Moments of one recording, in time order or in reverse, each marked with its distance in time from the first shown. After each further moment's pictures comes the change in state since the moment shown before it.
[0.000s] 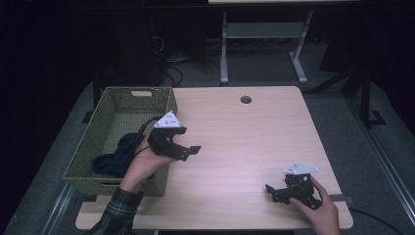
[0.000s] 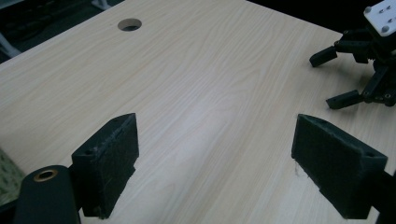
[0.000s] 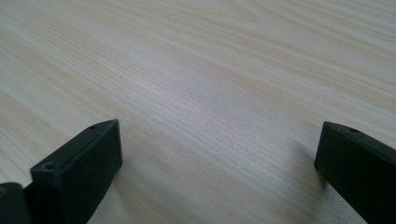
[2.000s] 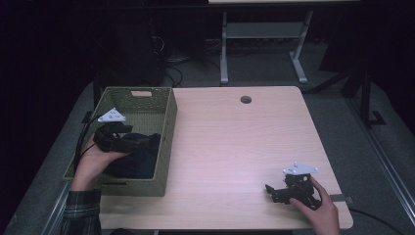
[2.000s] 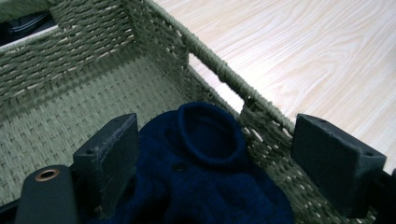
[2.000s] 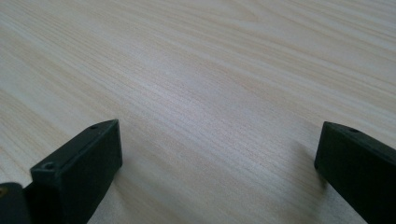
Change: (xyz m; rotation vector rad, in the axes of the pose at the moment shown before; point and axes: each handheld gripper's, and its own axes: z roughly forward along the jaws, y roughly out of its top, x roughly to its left) left arm 0.077 -0.057 -0.089 0.095 0.226 -0.160; right arm 0.000 0.000 0.000 -0.001 0.003 -0.003
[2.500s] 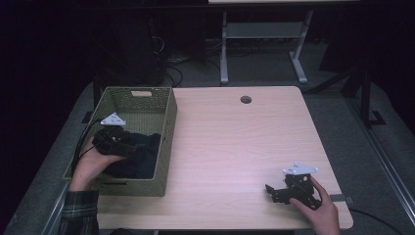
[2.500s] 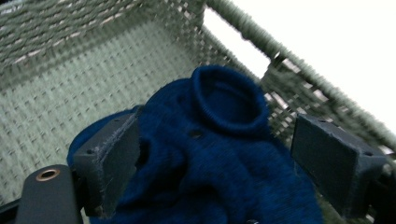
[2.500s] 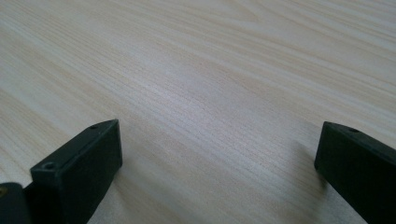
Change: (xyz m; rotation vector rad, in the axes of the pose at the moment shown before) left arm 0.009 -0.015 0.010 0.097 0.026 -0.009; right arm 0.000 0.000 0.000 0.000 0.000 0.000
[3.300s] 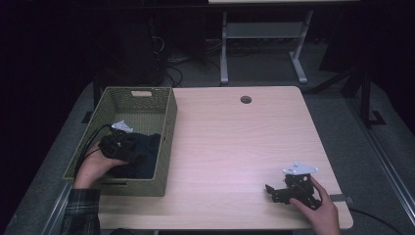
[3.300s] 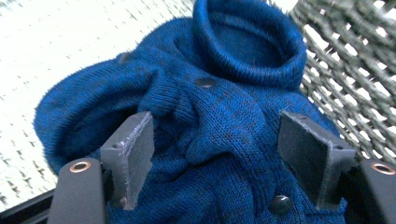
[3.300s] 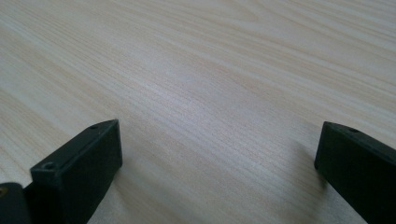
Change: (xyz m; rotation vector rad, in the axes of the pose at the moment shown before) left arm 0.009 -0.015 0.032 0.195 -0.054 0.023; right arm 0.000 0.000 0.000 0.000 0.000 0.000
